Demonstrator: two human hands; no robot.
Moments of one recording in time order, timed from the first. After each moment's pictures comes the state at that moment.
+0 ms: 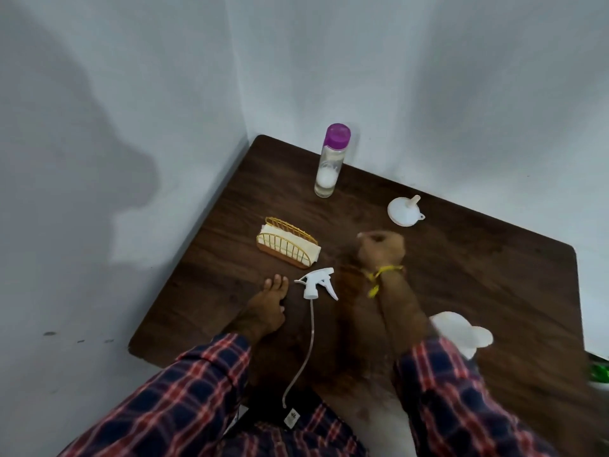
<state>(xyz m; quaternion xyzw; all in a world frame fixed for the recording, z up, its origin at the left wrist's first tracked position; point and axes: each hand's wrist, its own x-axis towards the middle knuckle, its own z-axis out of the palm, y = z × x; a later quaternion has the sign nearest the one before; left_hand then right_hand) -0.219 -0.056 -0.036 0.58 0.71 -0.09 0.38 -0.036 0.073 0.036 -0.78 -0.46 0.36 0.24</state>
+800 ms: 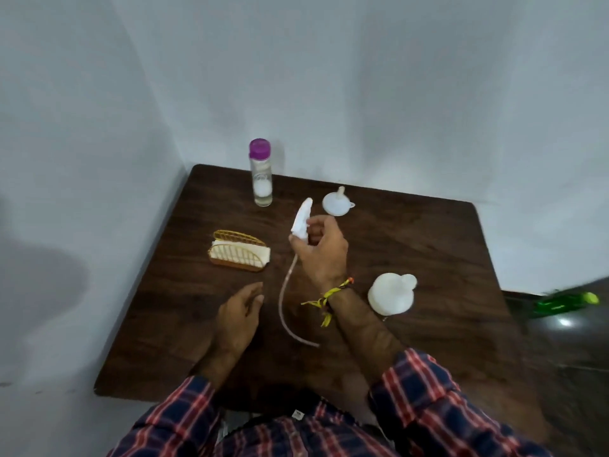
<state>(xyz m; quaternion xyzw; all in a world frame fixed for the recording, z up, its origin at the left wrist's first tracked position) -0.187 -0.097 0.015 0.54 0.71 0.31 0.32 -0.032 -0.013 0.121 -0.64 -0.51 0.34 0.46</state>
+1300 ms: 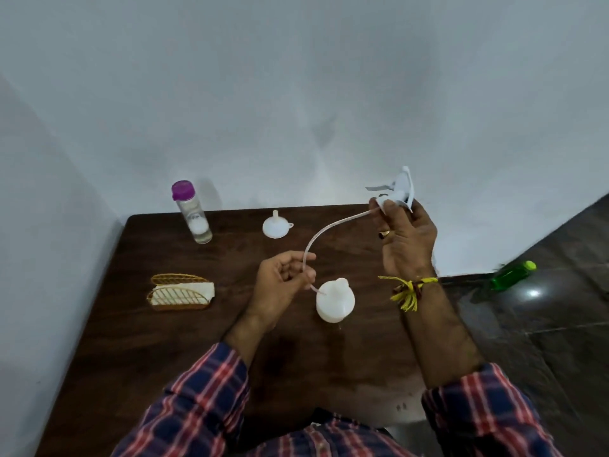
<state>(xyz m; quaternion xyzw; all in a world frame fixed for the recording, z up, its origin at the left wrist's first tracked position) -0.018 -0.050 0.148 0.53 0.44 0.42 0.59 0.183 -0.034 0.211 -0.37 -0.18 0.44 0.80</state>
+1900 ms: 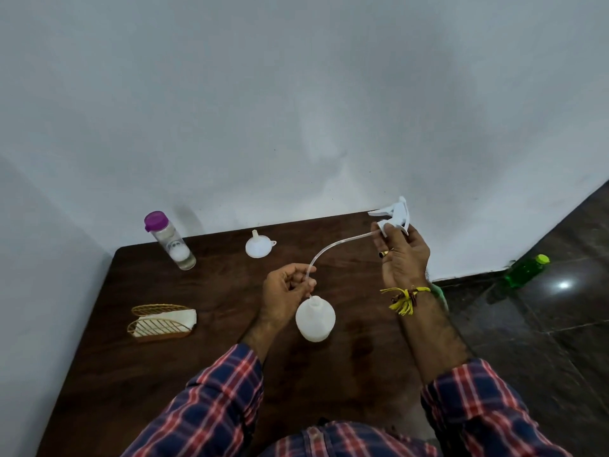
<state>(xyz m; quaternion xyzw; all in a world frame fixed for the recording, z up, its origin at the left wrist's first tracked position) 0.066 -0.018 0.113 0.59 0.50 0.39 0.50 0.277 -0.017 0.157 -0.39 -0.08 0.43 0.81</state>
